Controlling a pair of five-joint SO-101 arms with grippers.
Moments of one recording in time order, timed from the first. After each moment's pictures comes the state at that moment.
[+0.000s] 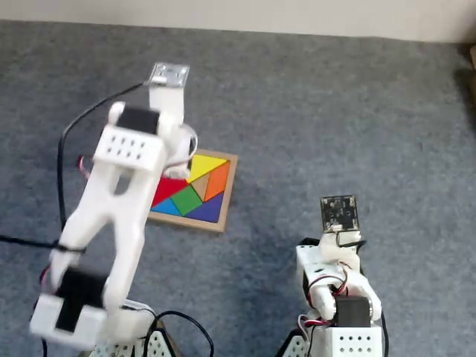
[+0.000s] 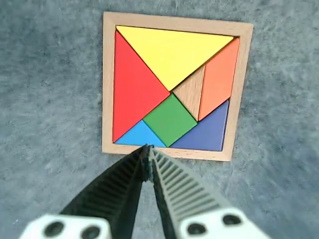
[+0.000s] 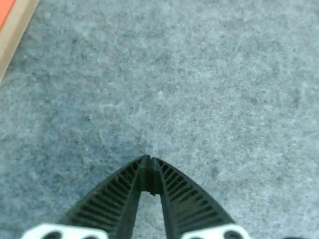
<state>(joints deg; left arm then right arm) 6.9 -7.1 9.4 83.8 14.3 -6.3 -104.3 96.0 65.1 7.1</state>
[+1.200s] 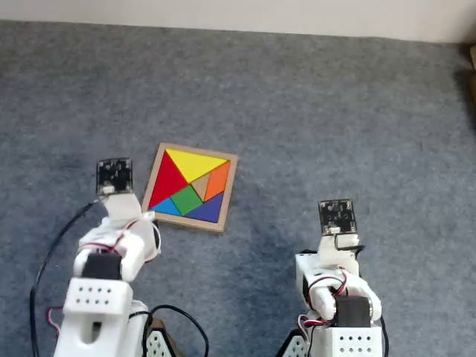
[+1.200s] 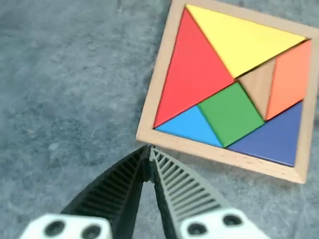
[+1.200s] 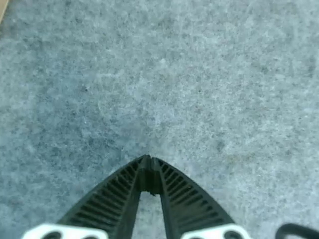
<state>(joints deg) -3.7 -67.4 82.2 46.5 14.3 -6.3 -104.3 96.0 71.2 7.1</state>
